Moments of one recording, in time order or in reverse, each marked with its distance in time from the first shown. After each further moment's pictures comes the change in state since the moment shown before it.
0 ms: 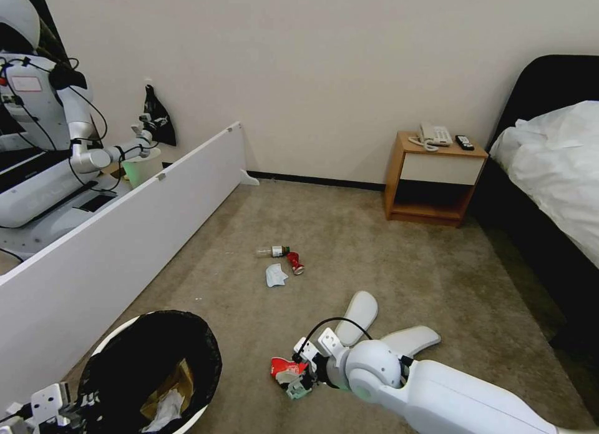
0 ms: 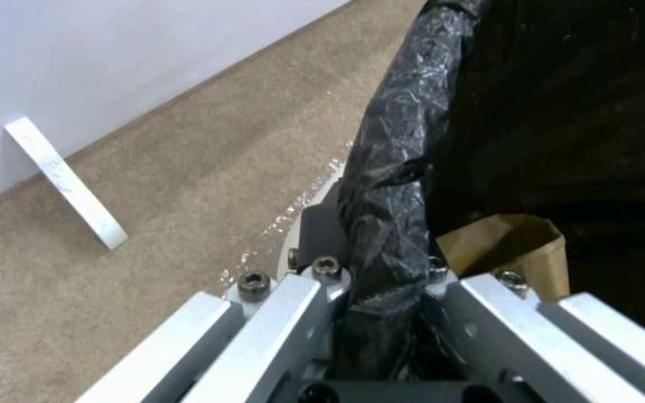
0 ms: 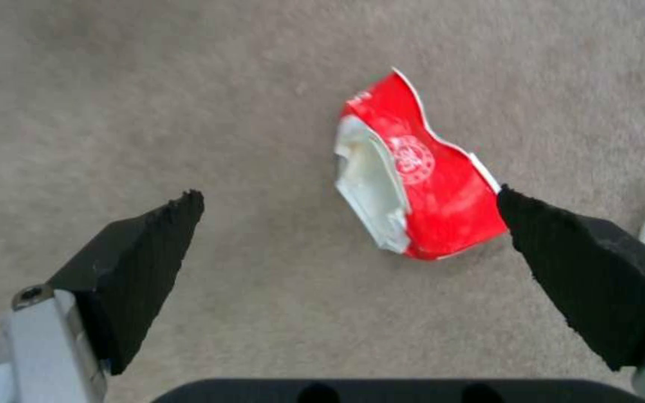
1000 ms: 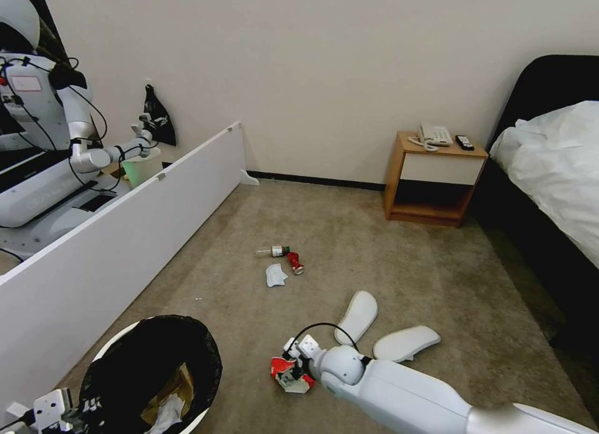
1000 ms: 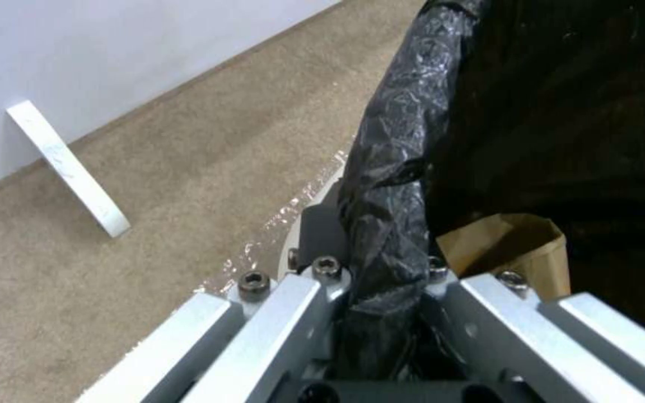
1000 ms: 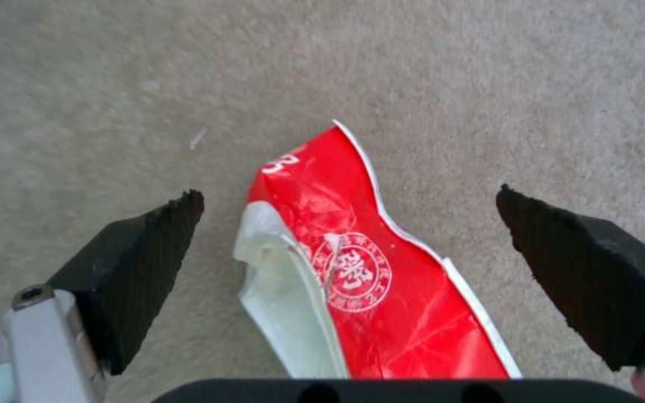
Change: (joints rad) left arm 0.001 -0.029 0.002 0.018 0.031 -0.016 0.016; right arm 0.052 0.290 -0.111 -0.533 -0.201 0.285 -0.052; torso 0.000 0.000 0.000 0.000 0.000
